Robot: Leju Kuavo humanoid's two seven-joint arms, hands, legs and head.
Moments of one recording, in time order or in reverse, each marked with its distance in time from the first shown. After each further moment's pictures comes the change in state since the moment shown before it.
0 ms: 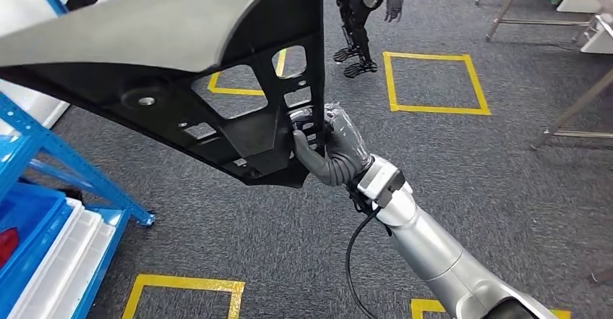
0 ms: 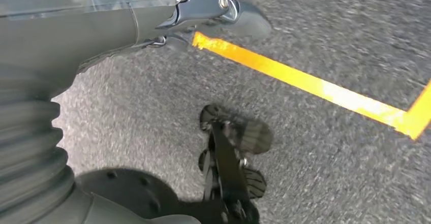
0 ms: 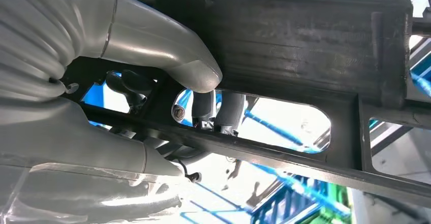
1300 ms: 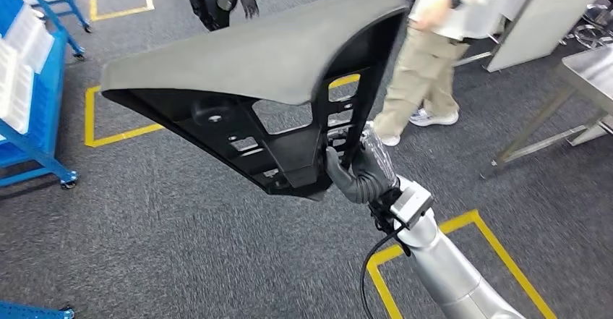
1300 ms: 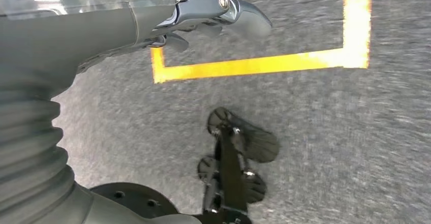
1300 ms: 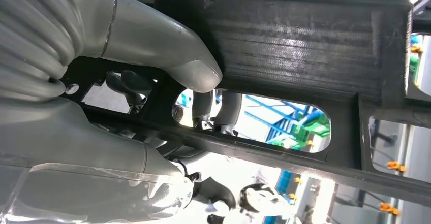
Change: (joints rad) left arm 0.004 0.013 0.004 0.003 -0.029 -0.001 0.006; right arm 0.159 -0.049 -0.126 -0.104 0.042 0.018 -0.026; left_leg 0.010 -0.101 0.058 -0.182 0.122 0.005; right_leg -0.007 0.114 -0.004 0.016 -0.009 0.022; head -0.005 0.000
